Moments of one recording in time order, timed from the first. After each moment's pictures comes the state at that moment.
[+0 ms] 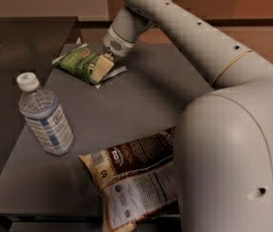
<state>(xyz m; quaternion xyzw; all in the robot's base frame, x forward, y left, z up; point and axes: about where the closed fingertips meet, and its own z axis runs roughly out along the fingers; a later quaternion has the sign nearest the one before) 0.682 0.106 0.841 -0.60 0.75 0.22 0.20</state>
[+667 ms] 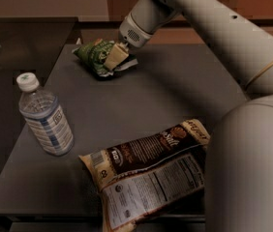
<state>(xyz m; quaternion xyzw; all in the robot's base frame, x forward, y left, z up) 0.676 0.068 0.885 -0.58 0.74 0.21 0.25</state>
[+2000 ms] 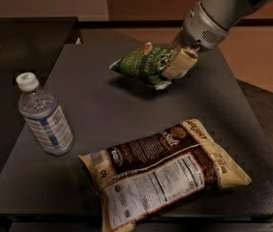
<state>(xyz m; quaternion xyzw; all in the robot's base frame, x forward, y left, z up) 0.573 -0.080 0.930 -0.67 0.69 0.15 0.24</state>
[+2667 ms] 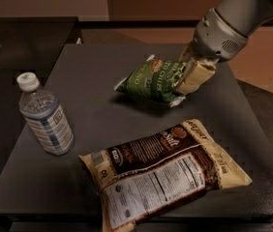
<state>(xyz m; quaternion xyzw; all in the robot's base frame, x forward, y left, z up) 0.514 -0.104 0.933 -0.71 0.66 0.15 0.21</state>
